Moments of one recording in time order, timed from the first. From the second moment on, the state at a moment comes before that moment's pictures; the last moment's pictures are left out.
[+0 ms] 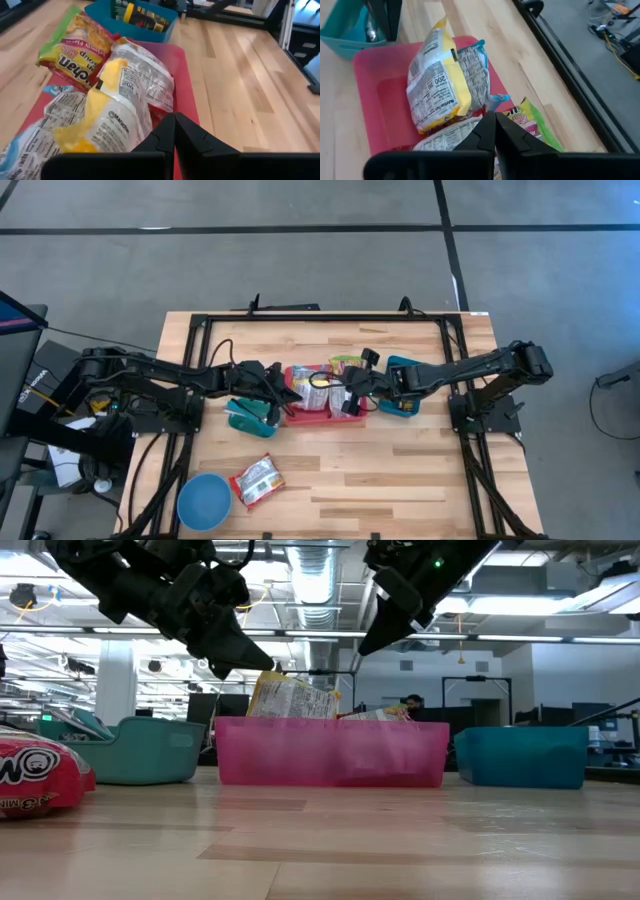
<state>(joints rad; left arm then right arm) 0.07 1.28 0.53 0.31 0.08 -0.10 0.08 1.52 1.07 -0.31 0.52 0.11</state>
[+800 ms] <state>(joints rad) 0.20 1.41 0.53 0.40 0.02 -0.14 0.08 1.52 1.06 -0.28 0.62 0.13</state>
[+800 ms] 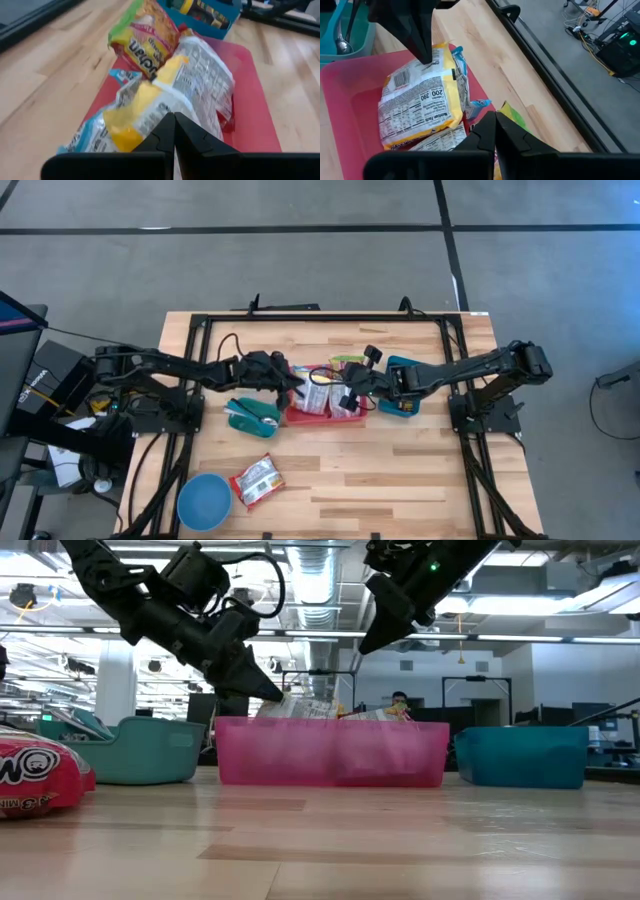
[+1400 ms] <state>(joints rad) 0.20 1.41 0.53 0.36 -0.09 -0.24 0.08 1.52 1.06 -0.28 0.62 0.13</state>
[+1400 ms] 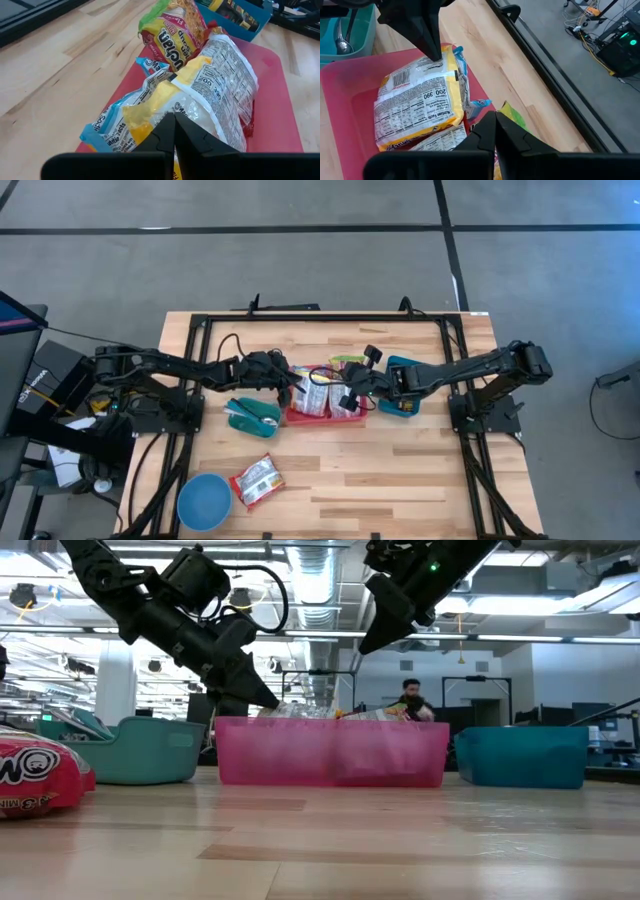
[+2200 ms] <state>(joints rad) 0.13 1.12 0.53 0.32 0.11 -0.24 0.08 1.52 1.06 -0.28 0.61 0.13</state>
